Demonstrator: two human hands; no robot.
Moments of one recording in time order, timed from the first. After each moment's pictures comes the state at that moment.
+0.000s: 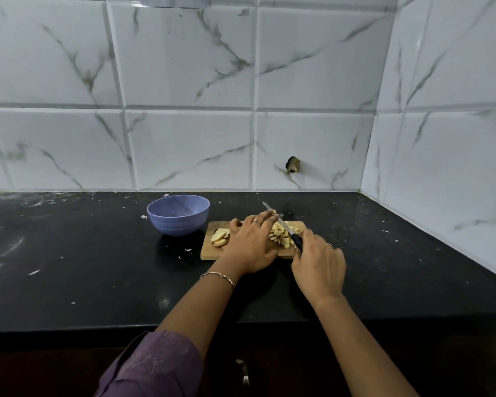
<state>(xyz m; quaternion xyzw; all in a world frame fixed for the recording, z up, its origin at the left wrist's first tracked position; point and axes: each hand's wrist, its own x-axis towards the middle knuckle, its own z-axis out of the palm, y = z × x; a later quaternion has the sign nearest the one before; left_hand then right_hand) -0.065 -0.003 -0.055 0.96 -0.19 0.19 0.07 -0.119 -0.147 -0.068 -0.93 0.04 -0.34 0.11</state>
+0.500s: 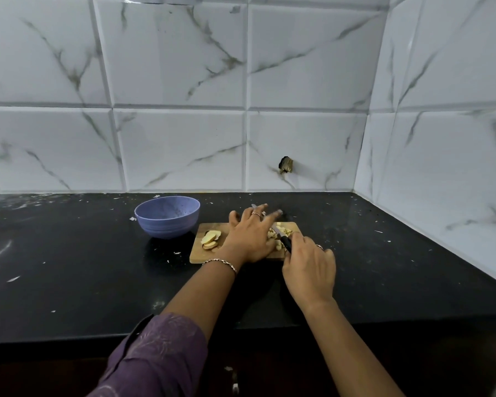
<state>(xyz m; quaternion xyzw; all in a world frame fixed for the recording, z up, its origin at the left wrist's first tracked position) -0.042 -0.022 -0.041 0.97 -0.19 0.17 0.04 -0.113 -0.147 -0.073 -0.94 0.03 -0.34 0.09</state>
